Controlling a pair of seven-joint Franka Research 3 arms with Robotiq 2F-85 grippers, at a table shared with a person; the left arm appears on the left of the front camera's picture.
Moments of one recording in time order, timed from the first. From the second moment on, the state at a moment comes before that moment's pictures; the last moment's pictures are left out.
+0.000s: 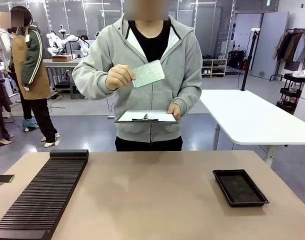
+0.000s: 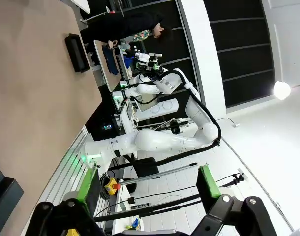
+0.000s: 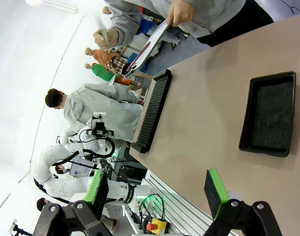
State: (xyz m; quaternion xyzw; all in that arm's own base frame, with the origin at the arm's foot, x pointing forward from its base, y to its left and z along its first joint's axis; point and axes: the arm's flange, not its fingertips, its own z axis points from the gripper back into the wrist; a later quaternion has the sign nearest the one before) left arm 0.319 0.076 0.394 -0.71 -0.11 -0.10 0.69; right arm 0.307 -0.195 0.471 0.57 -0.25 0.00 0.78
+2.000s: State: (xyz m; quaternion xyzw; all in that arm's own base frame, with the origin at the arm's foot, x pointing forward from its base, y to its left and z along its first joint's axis) left arm 0.319 0.076 0.394 -0.71 -0.11 -0.10 0.69; right arm 0.307 -0.195 0.471 0.57 -0.25 0.00 0.78
